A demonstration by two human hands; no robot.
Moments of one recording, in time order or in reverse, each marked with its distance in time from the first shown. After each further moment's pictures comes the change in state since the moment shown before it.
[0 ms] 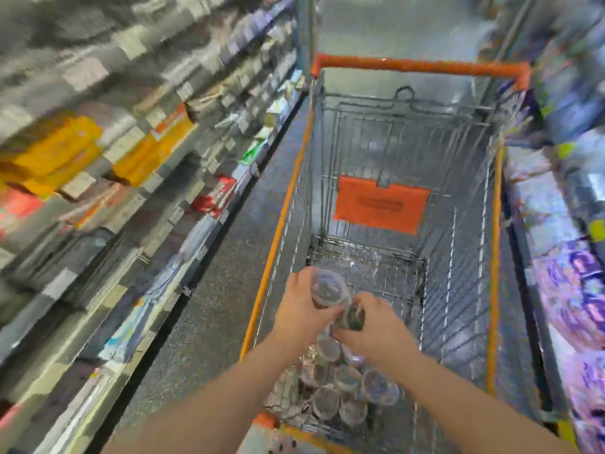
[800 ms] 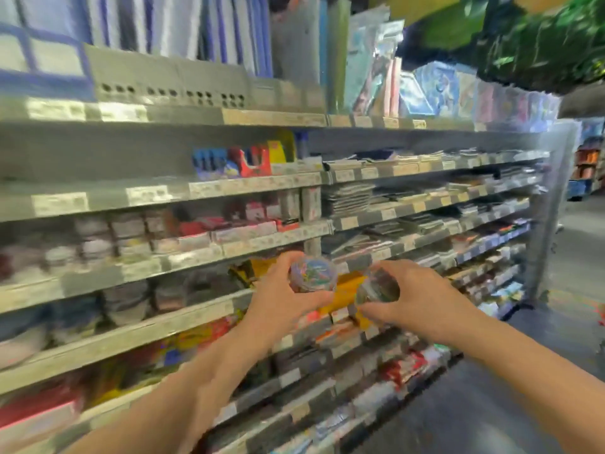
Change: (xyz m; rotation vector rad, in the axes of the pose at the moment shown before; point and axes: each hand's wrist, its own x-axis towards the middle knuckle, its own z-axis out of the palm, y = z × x) left_hand -0.219 -0.006 -0.453 -0.104 0.883 0.069; right_hand -0.137 -0.460 -0.056 -0.268 0.119 -1.078
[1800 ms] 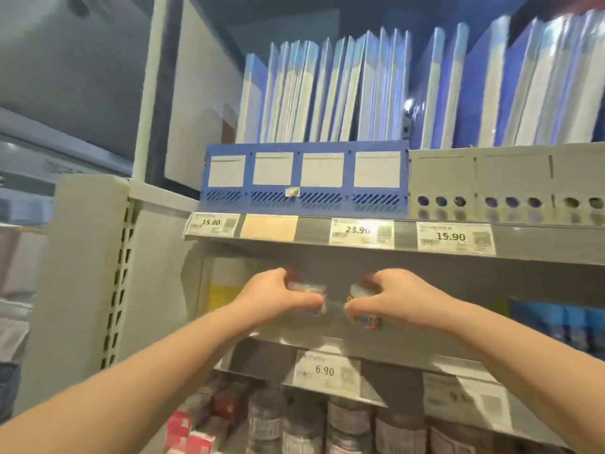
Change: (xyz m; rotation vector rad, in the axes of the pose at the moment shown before) left_hand 0.196 -0.139 -0.475 0.718 0.660 -0.417; right_hand 0.456 -0.401 0.140 0.133 -0.145 -0.719
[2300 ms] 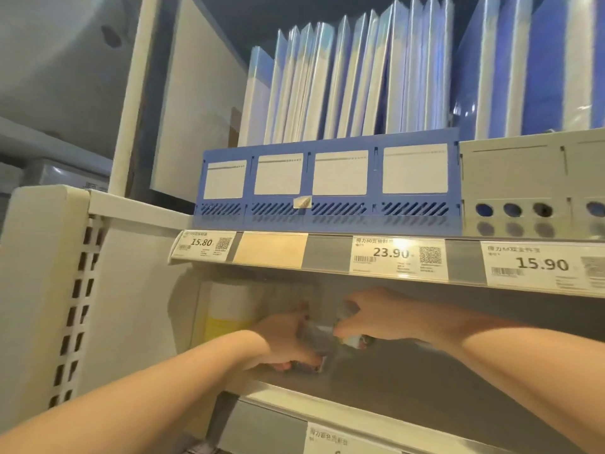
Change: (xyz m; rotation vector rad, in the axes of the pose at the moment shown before) left_hand 0.074 -0.038 0.032 0.134 -0.315 -0.025; right_hand 0.116 0.001 0.036 -0.003 -0.154 -0.177
